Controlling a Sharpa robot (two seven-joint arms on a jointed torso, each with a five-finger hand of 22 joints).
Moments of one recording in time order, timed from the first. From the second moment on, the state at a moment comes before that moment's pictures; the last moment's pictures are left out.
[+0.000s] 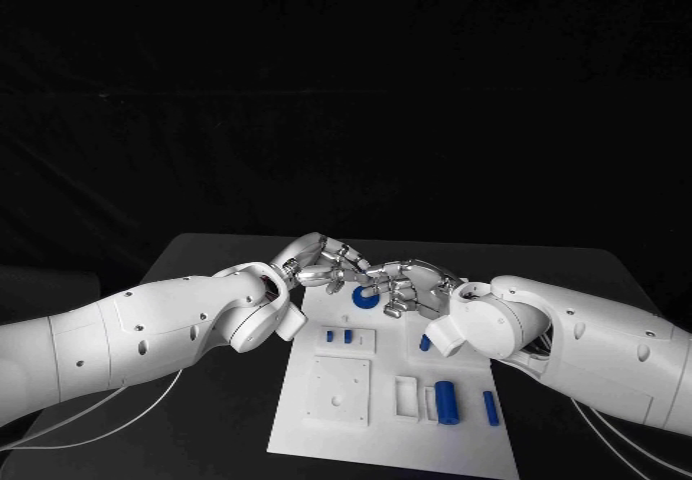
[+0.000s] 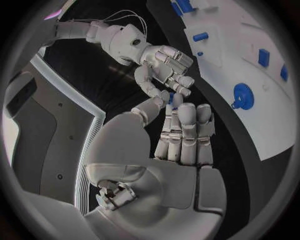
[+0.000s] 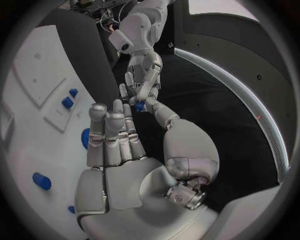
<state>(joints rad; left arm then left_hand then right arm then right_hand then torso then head) 1.29 -0.74 -0.14 1.42 -0.52 -0.28 0.31 1.18 -0.02 0.59 -0.29 0.09 1.02 0.11 0.25 0.58 1.35 0.04 0.11 0.15 1.20 -0.07 1.22 0.55 0.08 0.82 -0.10 1.13 1.04 1.18 -0.63 0.02 1.41 -0.11 -0.16 -0.09 0.87 -0.11 0.54 -0.25 0.26 0.88 0.17 0.31 0.41 1.14 0.08 0.18 0.25 1.23 -0.04 1.21 0.80 0.22 1.11 -0.01 0.90 1.31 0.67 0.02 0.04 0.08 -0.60</state>
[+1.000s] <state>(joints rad) 1.29 -0.74 -0.14 1.43 -0.52 -0.28 0.31 1.18 -0.02 0.59 -0.29 0.09 1.02 0.11 0.26 0.58 1.36 0.04 0.11 0.15 1.20 -0.07 1.22 0.55 0.08 0.82 -0.10 1.13 1.05 1.18 -0.63 0.02 1.41 -0.11 -0.16 -0.06 0.95 -0.07 0.58 -0.28 0.21 0.92 0.14 0.34 0.42 1.15 0.07 0.33 0.44 1.24 -0.06 1.22 0.80 0.22 1.11 -0.02 0.90 1.31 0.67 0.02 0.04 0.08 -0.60</state>
